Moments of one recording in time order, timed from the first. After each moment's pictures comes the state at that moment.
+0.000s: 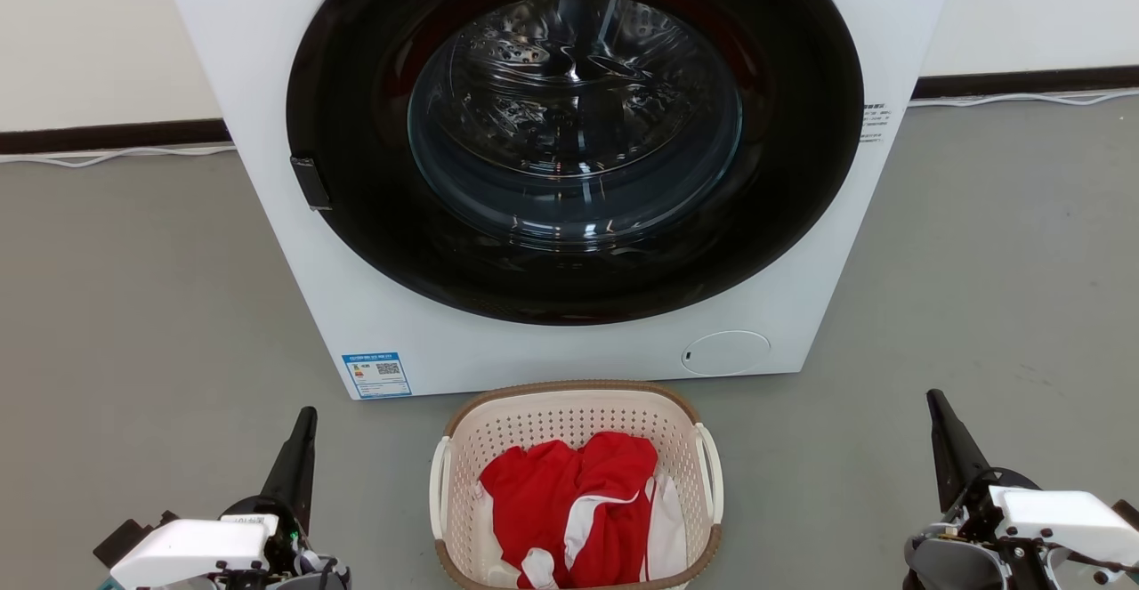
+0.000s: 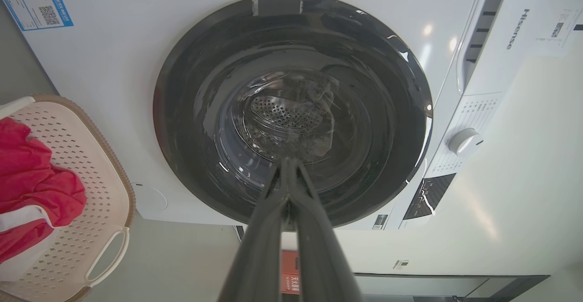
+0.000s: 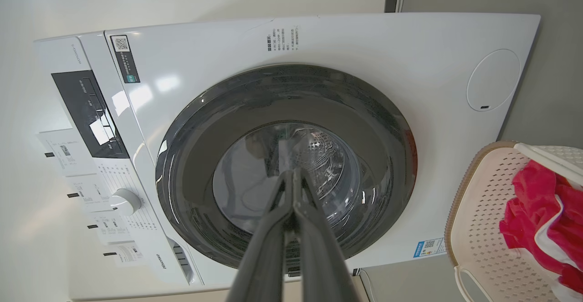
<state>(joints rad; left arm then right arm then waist) -0.05 0.05 0.07 0.27 -1.63 -0.12 0.10 -0.07 -0.05 -0.13 0.27 1.62 0.12 0.09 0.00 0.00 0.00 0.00</state>
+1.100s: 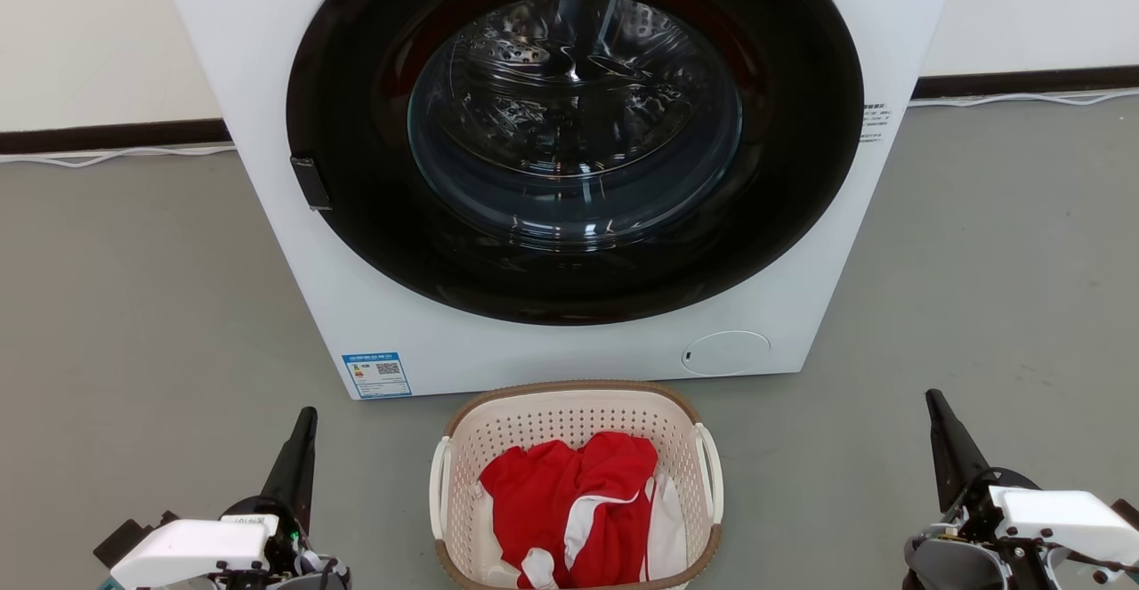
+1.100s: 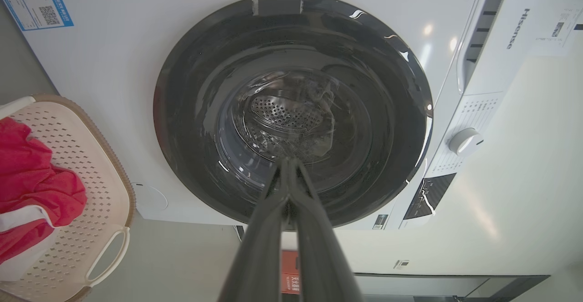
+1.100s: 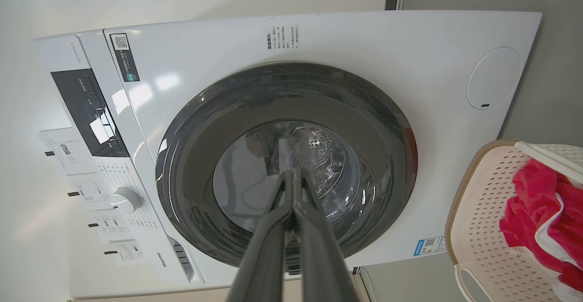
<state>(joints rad) -0.05 0.05 0.07 0.27 -1.62 -0.12 0.10 -0.07 -0.05 -0.13 0.27 1.62 0.12 0.10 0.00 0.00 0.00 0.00</state>
